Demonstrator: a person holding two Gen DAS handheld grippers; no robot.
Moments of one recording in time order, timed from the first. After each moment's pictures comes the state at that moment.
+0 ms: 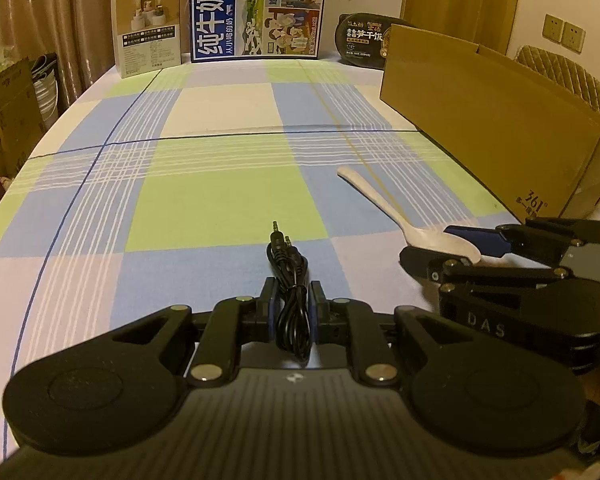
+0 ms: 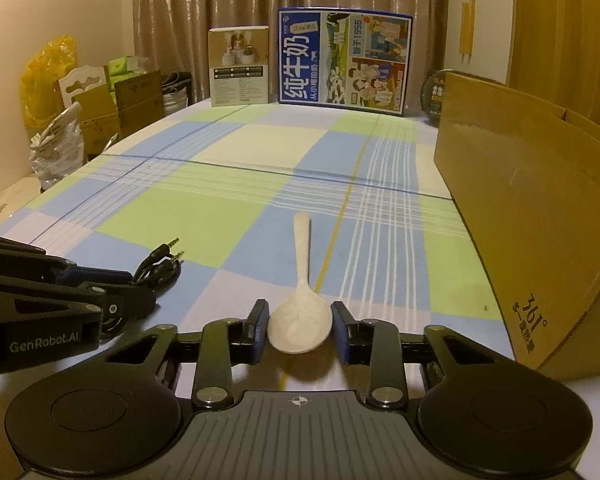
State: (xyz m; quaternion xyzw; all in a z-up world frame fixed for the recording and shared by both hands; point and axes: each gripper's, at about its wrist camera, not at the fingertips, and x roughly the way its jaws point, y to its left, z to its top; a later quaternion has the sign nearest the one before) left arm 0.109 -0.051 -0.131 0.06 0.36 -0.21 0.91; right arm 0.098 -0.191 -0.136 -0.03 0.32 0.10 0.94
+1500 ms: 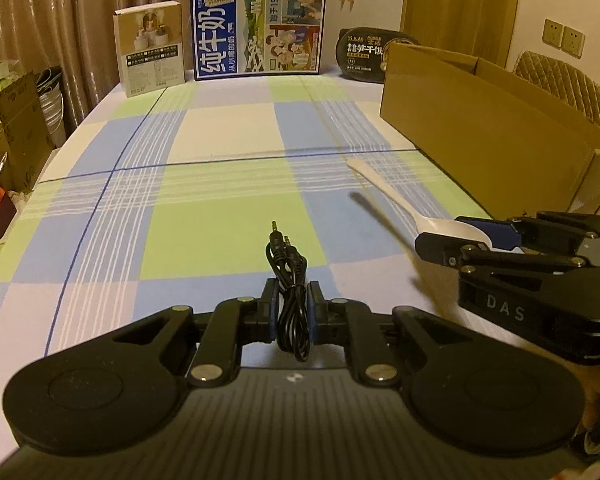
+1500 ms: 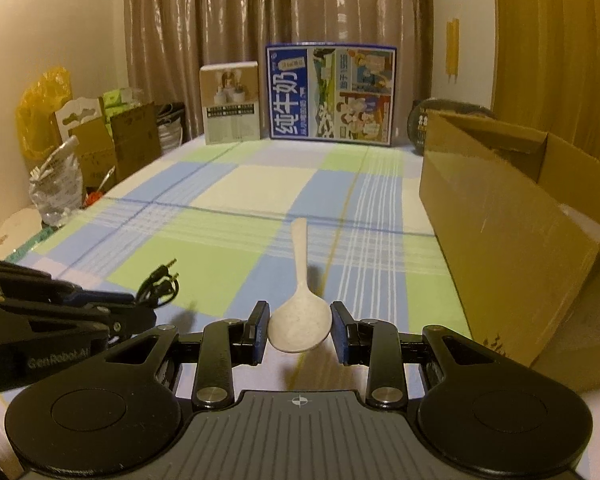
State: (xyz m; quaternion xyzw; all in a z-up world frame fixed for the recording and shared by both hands) left arm 0.109 -0.051 -0.105 0.07 0.35 -0.20 0.91; right arm 0.089 -0.196 -0.097 -0.01 0.28 0.09 0.95
